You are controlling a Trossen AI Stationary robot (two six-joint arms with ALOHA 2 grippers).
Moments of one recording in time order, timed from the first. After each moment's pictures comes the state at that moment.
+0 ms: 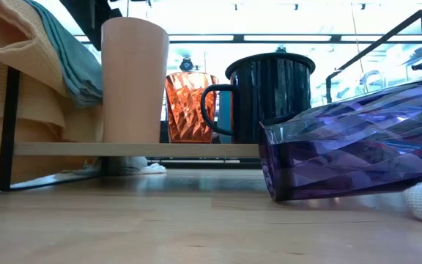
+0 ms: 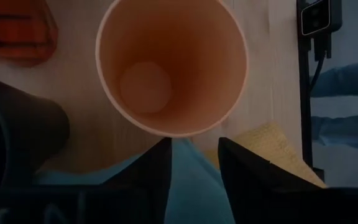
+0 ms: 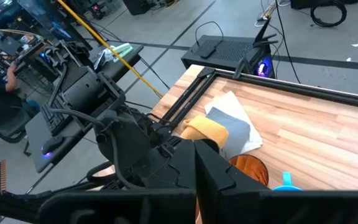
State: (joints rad) left arm -0.19 1.39 1.20 -0.93 0.20 -0.22; right arm 0.50 1.79 2.36 -1.29 0.92 1.15
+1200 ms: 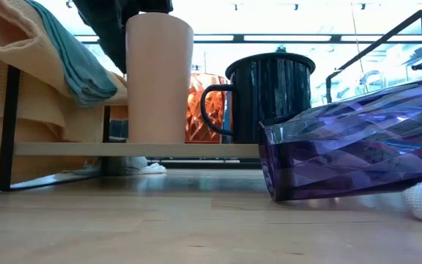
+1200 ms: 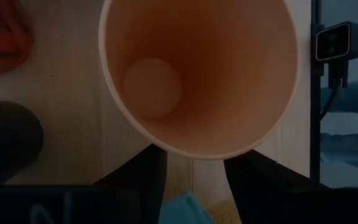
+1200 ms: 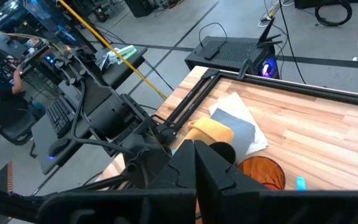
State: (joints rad) left arm -0.19 1.52 1.21 -0.79 0.20 -0.28; right arm 0.50 1.79 2.36 -1.27 0.92 1.14
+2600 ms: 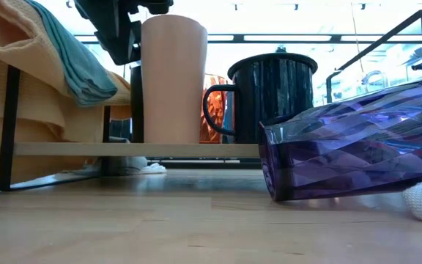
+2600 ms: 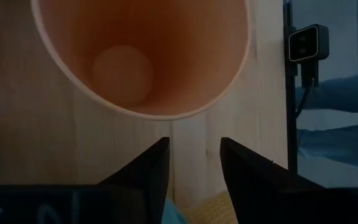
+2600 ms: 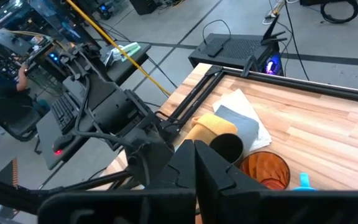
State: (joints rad) left arm -0.20 1.52 1.20 -0.76 0.27 -0.29; right arm 0.52 1.79 2.36 -1.27 0.92 1.15
